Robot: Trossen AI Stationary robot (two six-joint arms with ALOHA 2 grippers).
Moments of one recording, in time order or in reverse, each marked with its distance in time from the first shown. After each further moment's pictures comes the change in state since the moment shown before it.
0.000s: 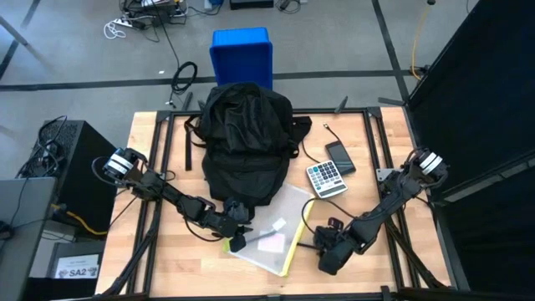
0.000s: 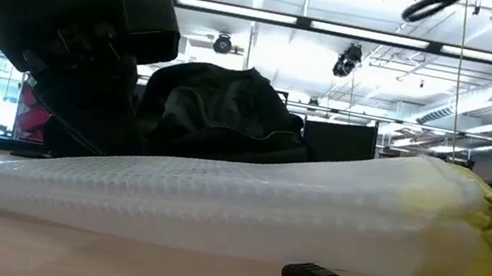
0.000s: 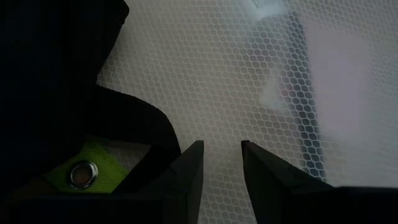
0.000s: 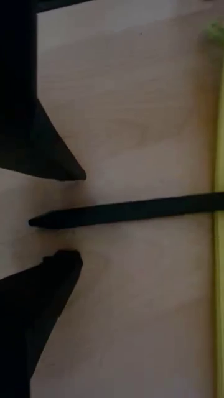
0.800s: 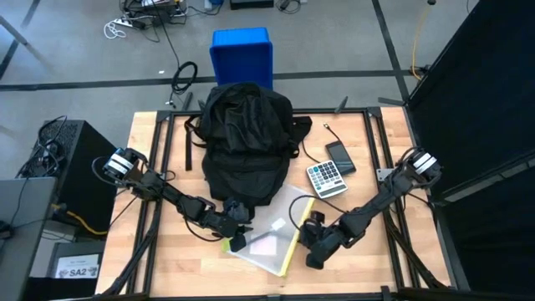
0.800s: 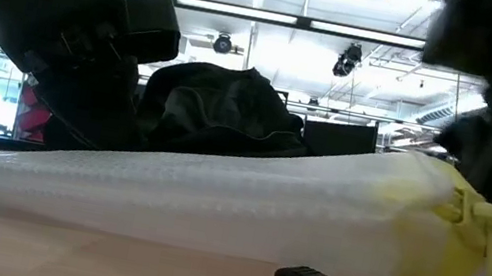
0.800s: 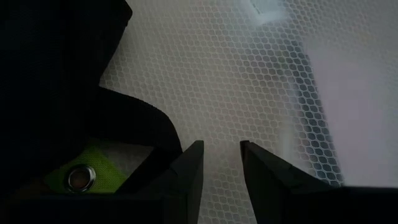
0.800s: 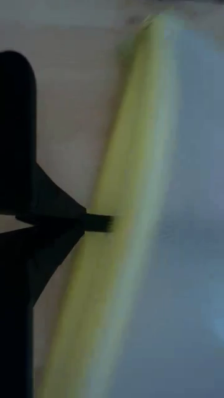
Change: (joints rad) left arm 0.000 0.000 0.000 0.000 -0.011 0.001; right arm -0.100 0.018 0.087 0.112 0.117 -0.346
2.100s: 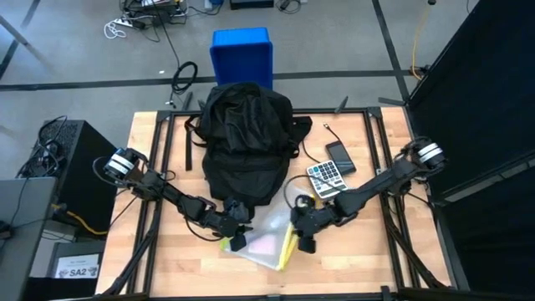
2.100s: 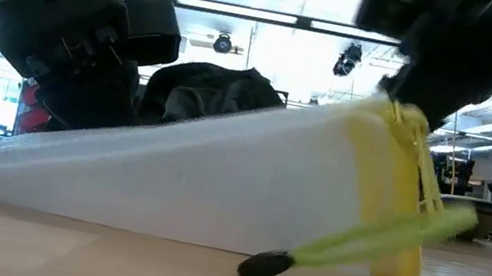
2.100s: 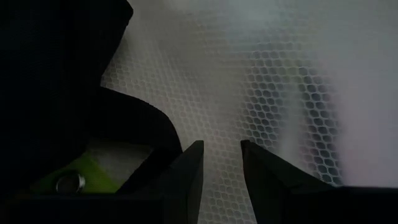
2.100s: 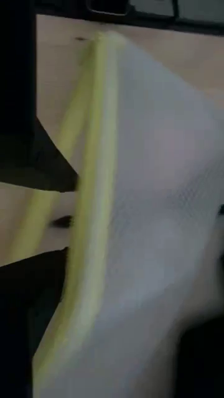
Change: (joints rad) left arm 0.005 0.006 0.000 -0.001 0.001 0.003; right arm -0.170 -0.127 0.026 -0.088 -0.136 -0.139
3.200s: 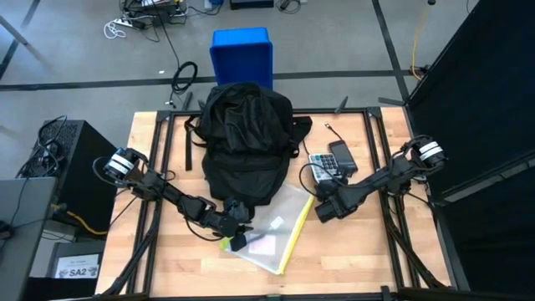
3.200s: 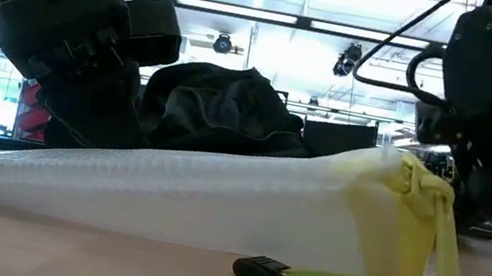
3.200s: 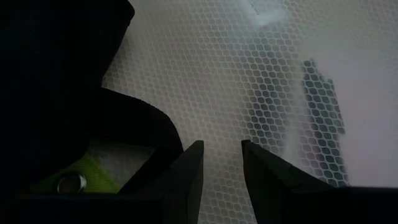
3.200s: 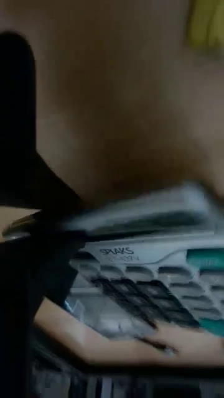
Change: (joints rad) left arm 0.003 0.001 0.000 0.001 0.000 -0.001; right arm -0.081 0.012 -0.145 -0.714 0.403 0.131
